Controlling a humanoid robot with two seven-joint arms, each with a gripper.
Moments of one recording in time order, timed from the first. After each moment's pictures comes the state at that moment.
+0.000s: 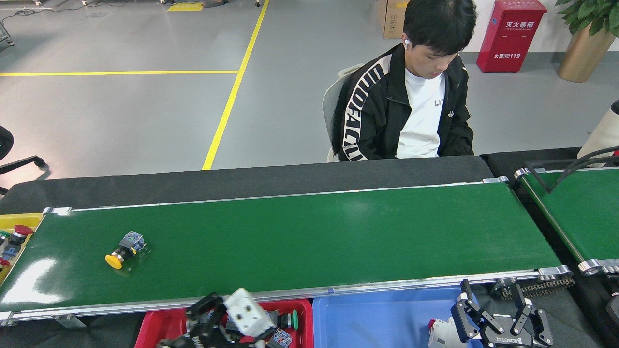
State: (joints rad) left arm 0.09 0.06 -0.23 -1.75 -1.65 -0.78 -0.11; right arm 0.25 -0.02 -0.10 -1.73 1.31 -0.01 -0.10
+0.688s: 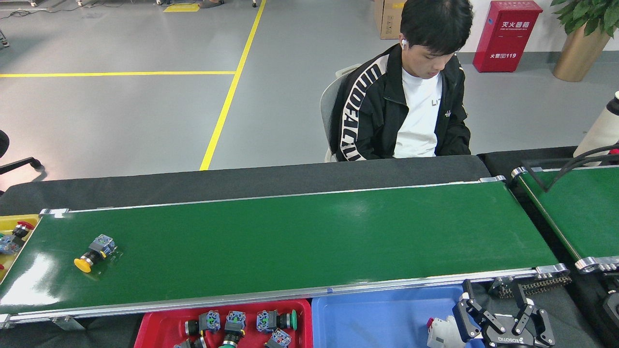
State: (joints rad) left arm 0.08 -0.03 -0.54 -1.66 -1.97 -0.78 -0.13; right arm 0.25 -0.02 -0.10 -1.73 1.31 0.00 -0.10
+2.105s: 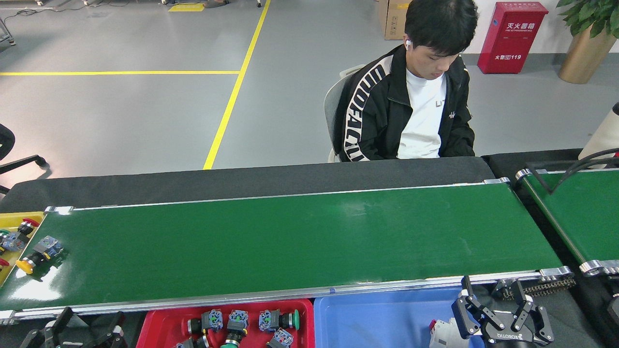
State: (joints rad) left arm 0.26 0.04 0.58 -1.69 -1.45 -0.50 -0.13; right arm 0.23 -0.02 -0.10 -1.73 1.30 -0.01 -0.08
